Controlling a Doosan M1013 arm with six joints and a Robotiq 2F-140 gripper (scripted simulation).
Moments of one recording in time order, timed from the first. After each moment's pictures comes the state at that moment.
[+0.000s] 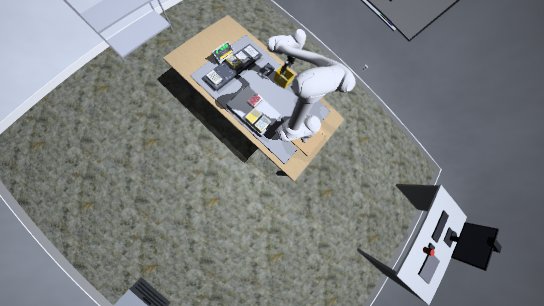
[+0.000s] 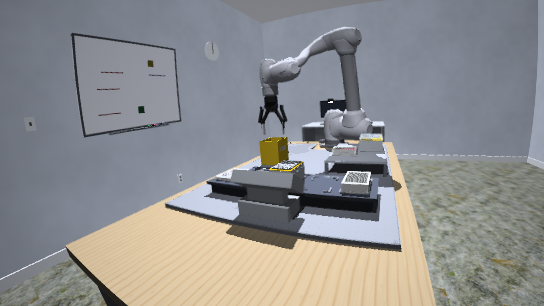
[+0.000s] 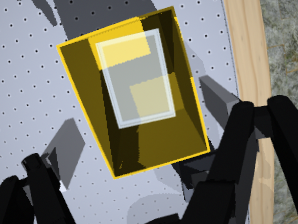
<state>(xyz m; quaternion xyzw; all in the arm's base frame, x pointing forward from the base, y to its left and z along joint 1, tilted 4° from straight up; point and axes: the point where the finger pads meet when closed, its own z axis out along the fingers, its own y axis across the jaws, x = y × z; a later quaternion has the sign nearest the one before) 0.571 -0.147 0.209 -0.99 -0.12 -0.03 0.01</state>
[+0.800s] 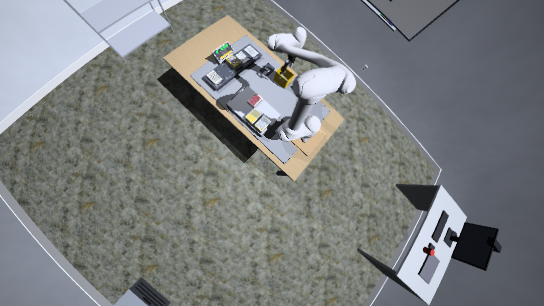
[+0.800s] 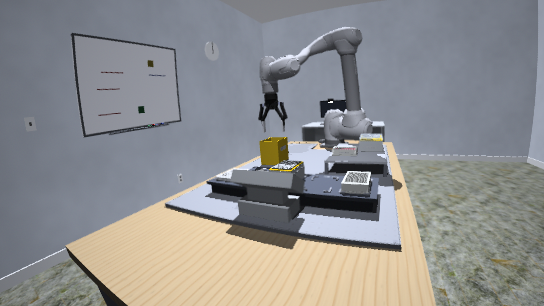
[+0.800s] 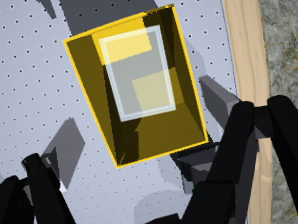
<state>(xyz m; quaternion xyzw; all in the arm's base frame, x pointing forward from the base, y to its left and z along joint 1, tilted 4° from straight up) 0.567 -0.146 0.225 -0.99 -0.12 -0.03 0.01</state>
